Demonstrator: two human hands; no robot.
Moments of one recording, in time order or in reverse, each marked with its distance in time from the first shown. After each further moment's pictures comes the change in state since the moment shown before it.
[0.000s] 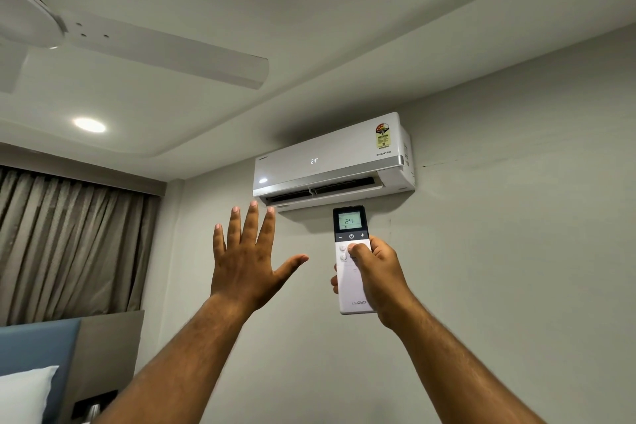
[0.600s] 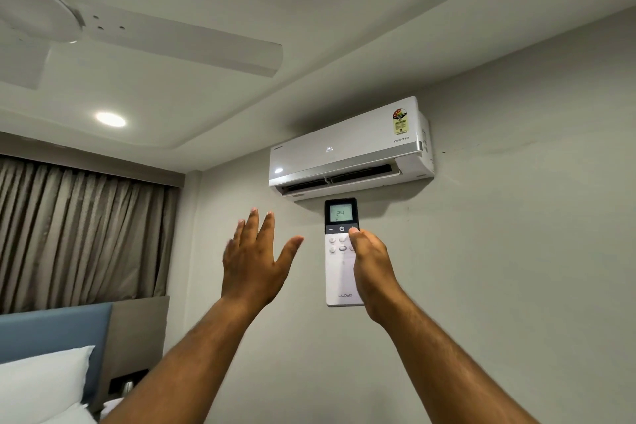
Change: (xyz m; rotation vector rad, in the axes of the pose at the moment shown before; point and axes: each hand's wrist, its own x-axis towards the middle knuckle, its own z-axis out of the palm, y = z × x) left_hand -0.014 -0.015 0.004 -0.292 -0.065 -0.178; right_hand -0.002 0.011 0.045 0.046 -0.013 0.075
